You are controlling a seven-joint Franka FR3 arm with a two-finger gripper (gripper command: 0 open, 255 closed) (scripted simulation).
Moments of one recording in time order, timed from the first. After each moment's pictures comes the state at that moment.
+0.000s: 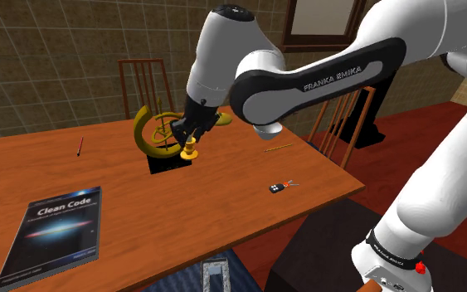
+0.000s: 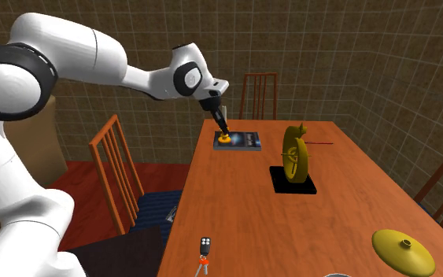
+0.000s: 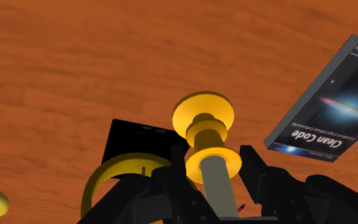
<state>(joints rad) -0.14 -0.07 0.69 -2.01 -0.22 2.33 0.77</state>
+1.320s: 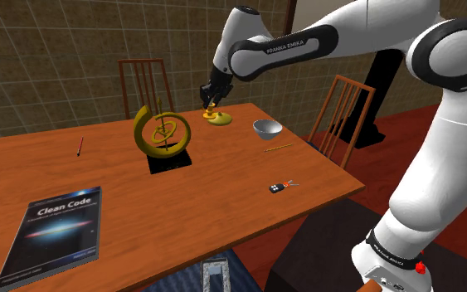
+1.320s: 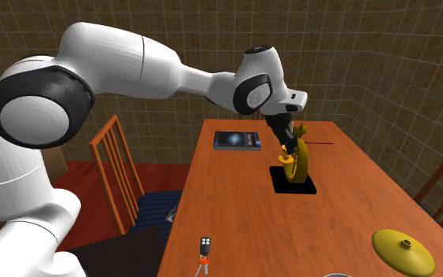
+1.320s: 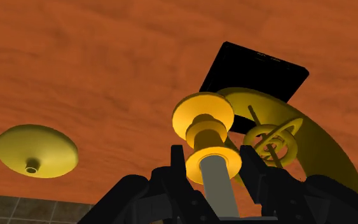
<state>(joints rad) -0.32 0.16 0.48 -1.78 -0.15 2.34 0.32</state>
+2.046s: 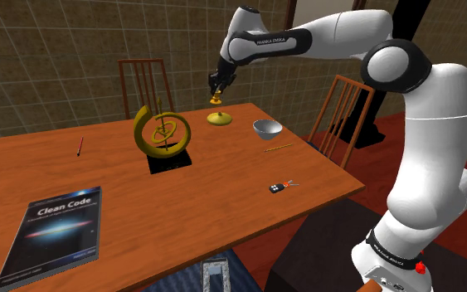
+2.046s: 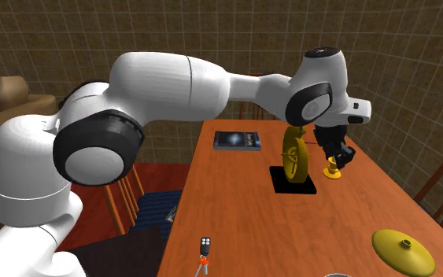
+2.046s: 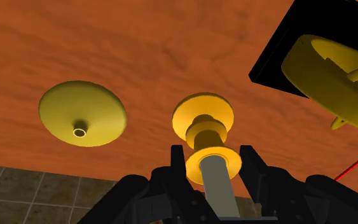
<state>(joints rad) -0.38 0.44 0.42 -1.38 -0.18 2.22 0.14</state>
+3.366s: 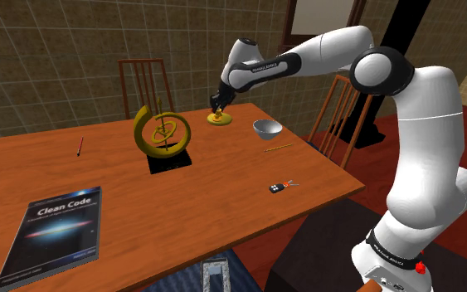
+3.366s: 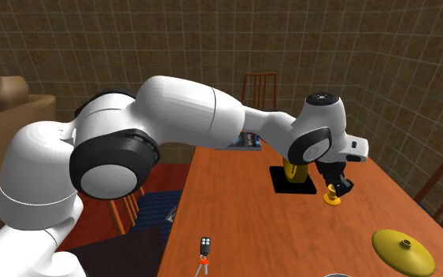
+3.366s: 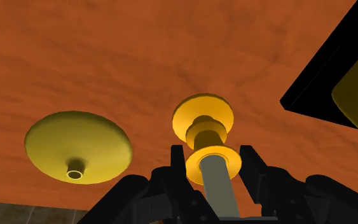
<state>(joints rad) -0.39 0.53 0.40 -1.50 -0.21 2.41 0.13</state>
